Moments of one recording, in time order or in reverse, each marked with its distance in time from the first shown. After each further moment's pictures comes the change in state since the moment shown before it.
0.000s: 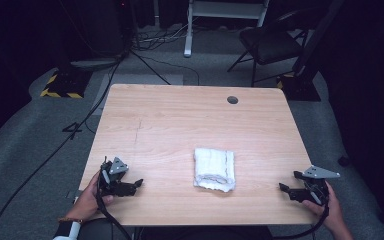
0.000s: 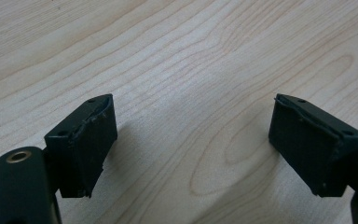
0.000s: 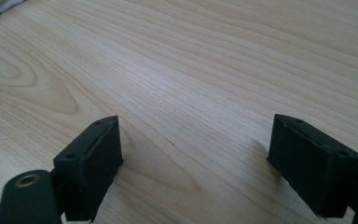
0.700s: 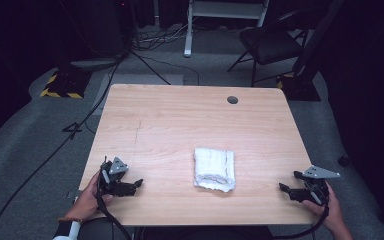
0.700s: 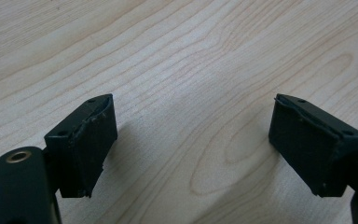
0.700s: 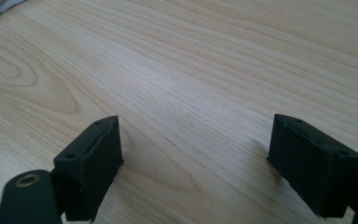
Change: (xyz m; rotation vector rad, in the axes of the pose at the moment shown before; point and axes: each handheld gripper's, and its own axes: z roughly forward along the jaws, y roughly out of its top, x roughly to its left) left arm 0.001 0.000 0.000 0.001 -0.007 0.003; right arm 0.000 0.000 0.000 0.000 0.004 -0.002
